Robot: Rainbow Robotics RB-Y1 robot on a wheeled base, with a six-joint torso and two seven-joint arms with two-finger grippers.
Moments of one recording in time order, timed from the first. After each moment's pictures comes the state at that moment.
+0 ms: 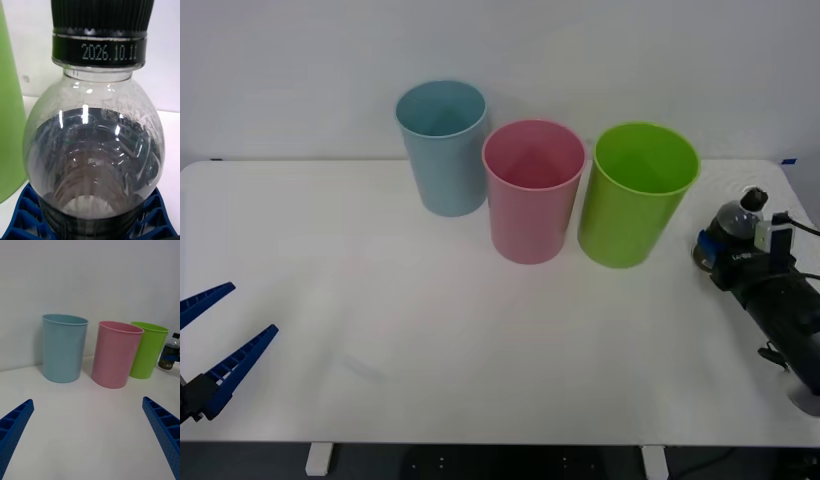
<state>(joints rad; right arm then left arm) -0.26 -0.33 -0.34 -1.01 1.09 -0.50 0.42 0.35 0.40 0.52 -1.66 -0.96 -1.22 0.00</state>
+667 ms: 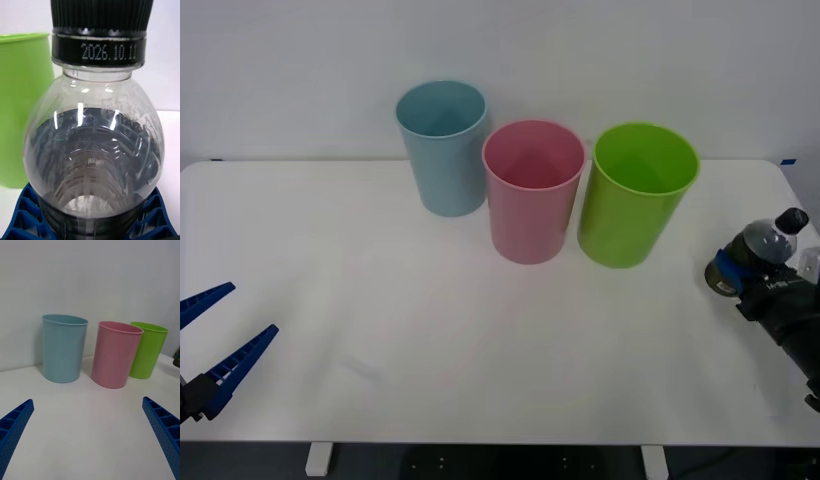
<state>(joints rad) 0.05 -0.39 -0.27 -1.42 1.08 -0.54 0.12 0.35 0.40 0.52 -1.66 -0.96 -1.22 0.00</state>
